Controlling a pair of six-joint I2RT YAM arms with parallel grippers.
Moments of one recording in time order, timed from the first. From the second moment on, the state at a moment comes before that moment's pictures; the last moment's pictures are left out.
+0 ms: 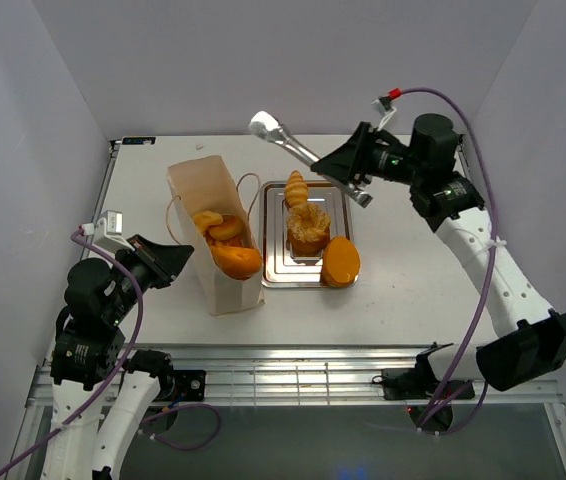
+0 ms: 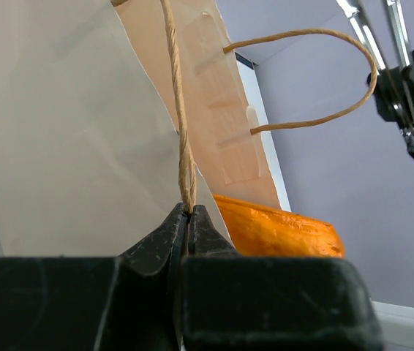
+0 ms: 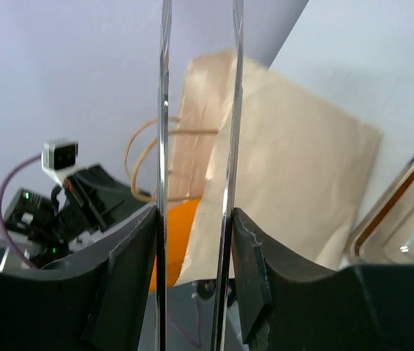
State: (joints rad) left arm -0.18 0.44 0.89 -0.61 0.26 -0.74; right arm 0.45 1.34 1.42 -0.21 -0.74 0.82
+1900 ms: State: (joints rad) left arm -0.18 0.44 0.89 -0.61 0.26 -0.73; right arm 0.19 1.28 0.88 -0.44 -0.60 0.46
